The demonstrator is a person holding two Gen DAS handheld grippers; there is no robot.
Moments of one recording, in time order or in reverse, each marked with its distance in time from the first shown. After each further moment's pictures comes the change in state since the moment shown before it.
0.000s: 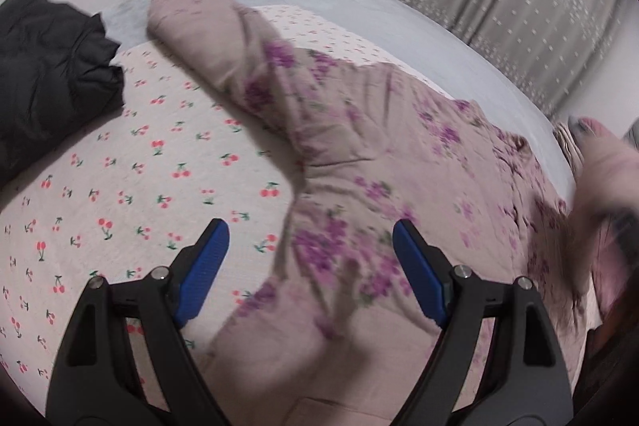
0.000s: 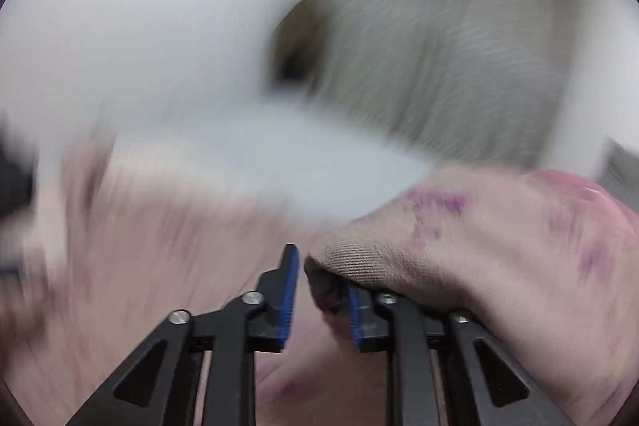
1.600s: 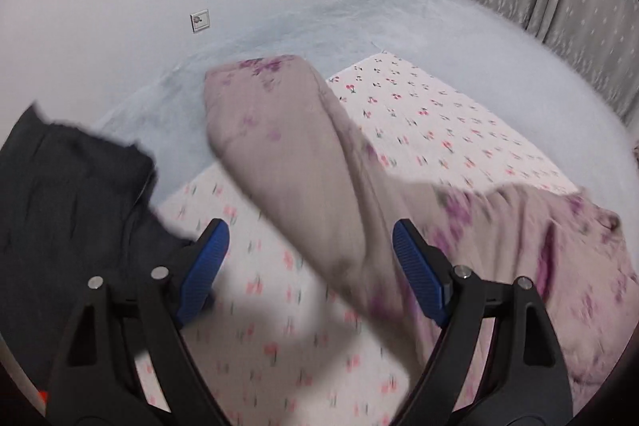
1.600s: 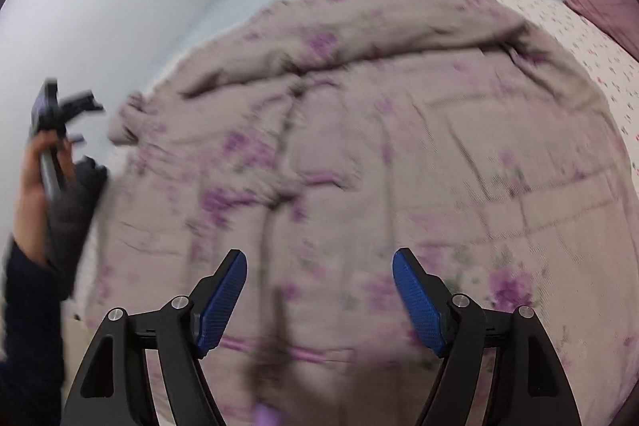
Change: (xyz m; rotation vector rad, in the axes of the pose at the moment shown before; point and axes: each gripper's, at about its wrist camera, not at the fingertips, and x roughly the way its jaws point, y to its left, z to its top) left arm 0.066 0.033 0.184 0.060 0.035 0.325; right arm -0.083 0.008 -0.180 0.647 0.430 0.320
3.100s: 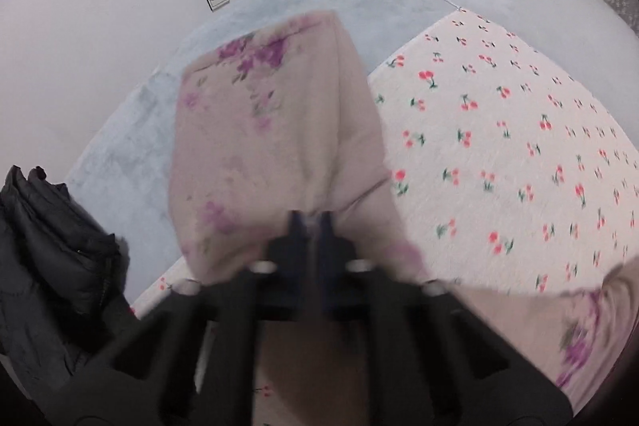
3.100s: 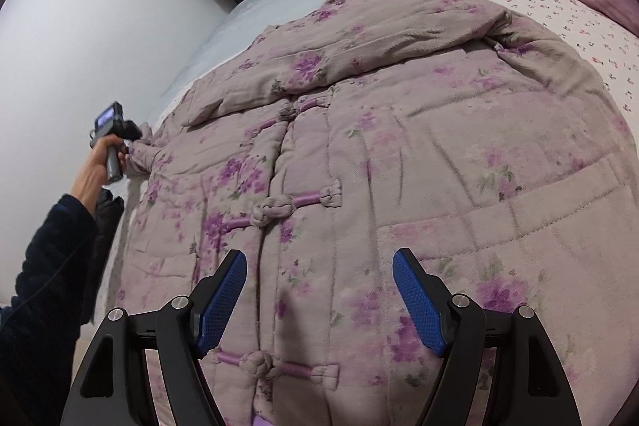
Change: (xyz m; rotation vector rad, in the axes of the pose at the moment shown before) left arm 0.136 0.002 0.055 0.066 0.126 0.226; right arm -0.004 -0.023 -0.003 0.073 -0.091 0.099
